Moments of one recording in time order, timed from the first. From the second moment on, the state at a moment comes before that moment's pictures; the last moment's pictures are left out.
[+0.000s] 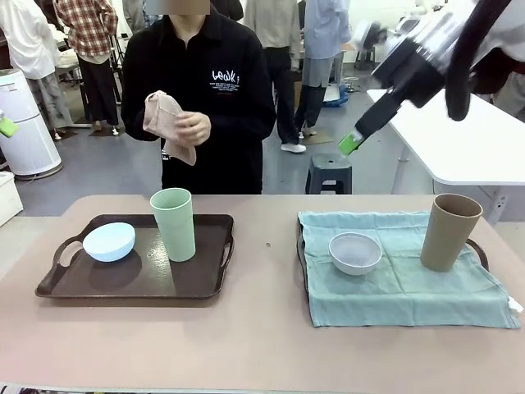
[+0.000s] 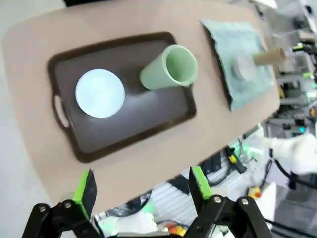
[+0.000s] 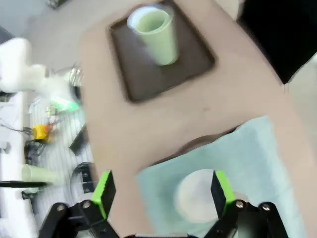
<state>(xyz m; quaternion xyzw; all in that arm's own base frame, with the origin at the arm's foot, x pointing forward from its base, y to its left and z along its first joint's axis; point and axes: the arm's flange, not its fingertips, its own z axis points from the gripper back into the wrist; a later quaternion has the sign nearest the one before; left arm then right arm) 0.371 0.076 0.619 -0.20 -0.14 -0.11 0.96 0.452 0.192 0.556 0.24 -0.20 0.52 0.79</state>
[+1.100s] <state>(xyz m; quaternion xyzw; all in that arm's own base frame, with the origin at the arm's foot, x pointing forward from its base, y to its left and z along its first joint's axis) 0.459 0.029 0.557 0.03 -0.18 0.03 0.98 0.506 0.372 0.428 0.22 -0.37 0.62 0.66</state>
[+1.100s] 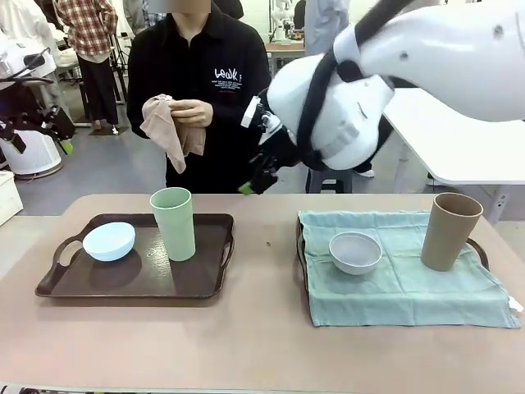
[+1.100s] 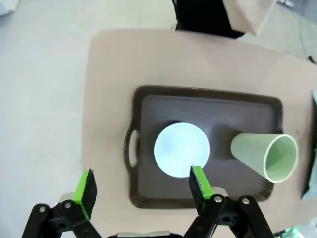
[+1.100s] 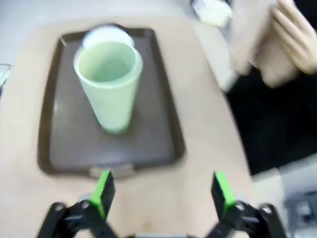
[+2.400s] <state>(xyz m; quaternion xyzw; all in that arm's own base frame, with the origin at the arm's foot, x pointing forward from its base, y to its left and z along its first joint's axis) 0.473 0.055 0.446 -0.02 -0.02 0.05 1.00 0.519 0.412 0.335 0.43 -0.25 0.62 0.60</state>
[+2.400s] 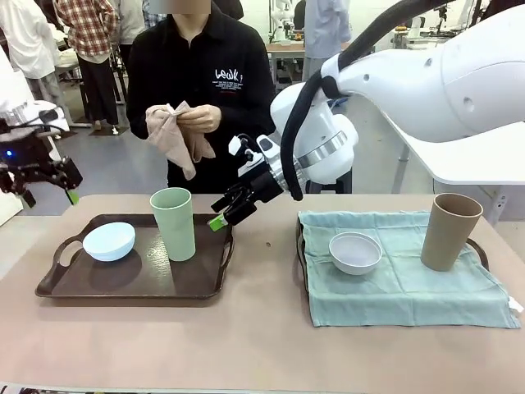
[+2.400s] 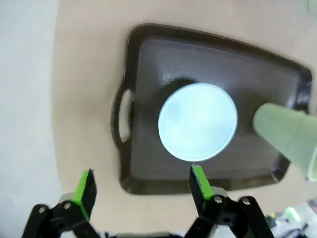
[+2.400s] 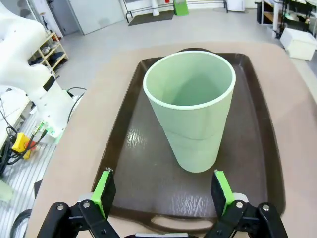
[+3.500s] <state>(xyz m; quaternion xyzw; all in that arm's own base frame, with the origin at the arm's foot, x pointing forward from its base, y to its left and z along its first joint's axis) 0.475 0.039 0.368 -0.02 0.02 -0.03 1.00 0.538 0.472 0.314 0.41 -0.28 0.66 0.57</state>
